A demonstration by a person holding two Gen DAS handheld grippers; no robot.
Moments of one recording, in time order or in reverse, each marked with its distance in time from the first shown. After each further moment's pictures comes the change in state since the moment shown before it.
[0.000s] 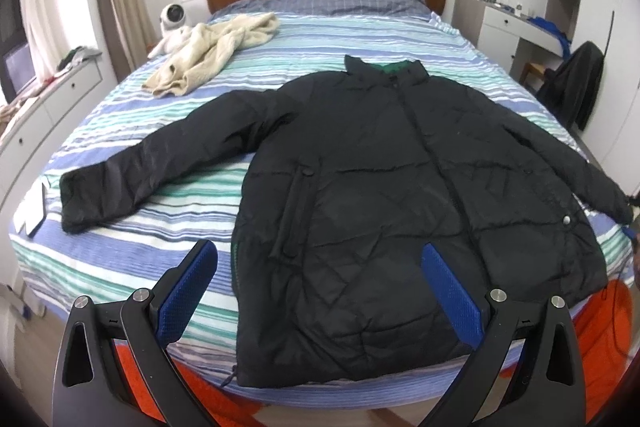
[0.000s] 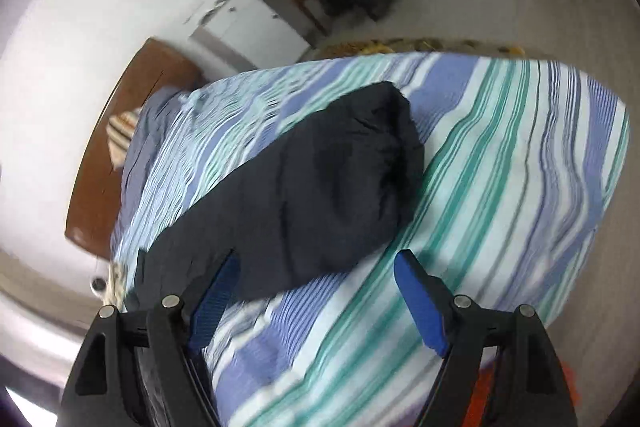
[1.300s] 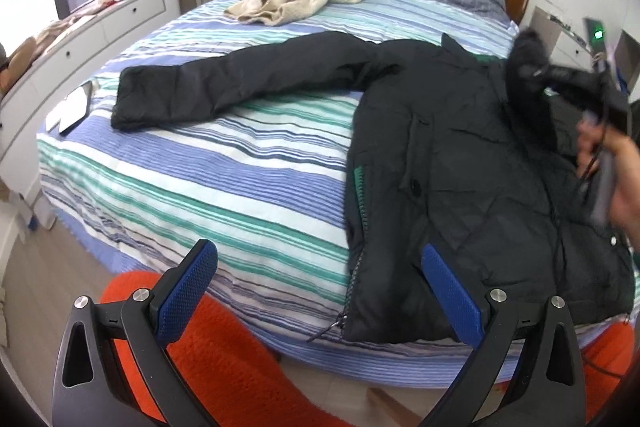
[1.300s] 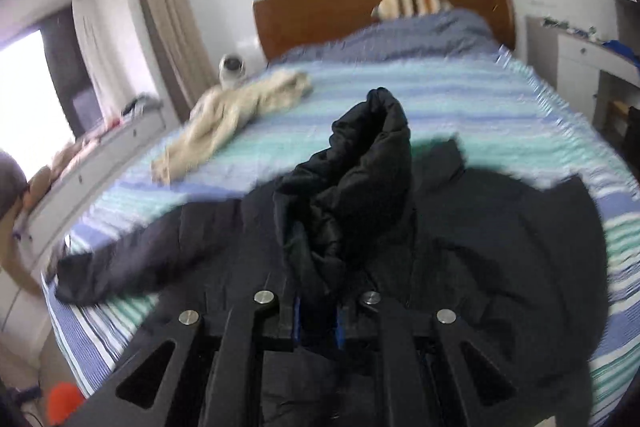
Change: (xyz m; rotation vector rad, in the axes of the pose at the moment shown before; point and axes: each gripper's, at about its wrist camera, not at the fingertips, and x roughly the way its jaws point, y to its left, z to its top) left arm 0.019 0.084 -0.052 -0.236 0.108 0.127; right arm 0.127 0.433 -0.335 -1.090 0.247 0.388
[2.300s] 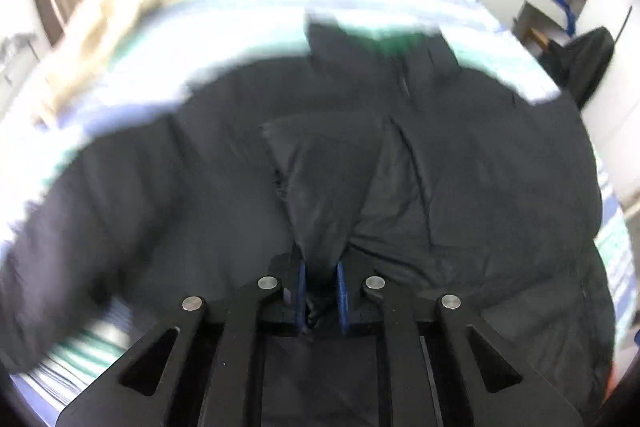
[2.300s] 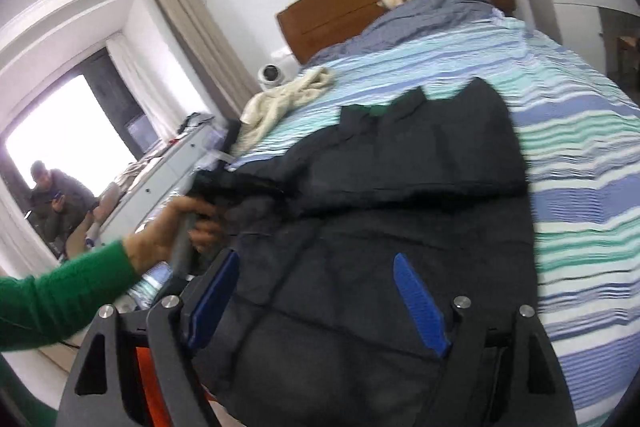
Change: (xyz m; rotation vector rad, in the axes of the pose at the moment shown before) left arm 0.172 -0.196 0.203 0.284 0.088 -0.185; right arm -0.193 -0.120 -0.108 0.119 -0.030 0.184
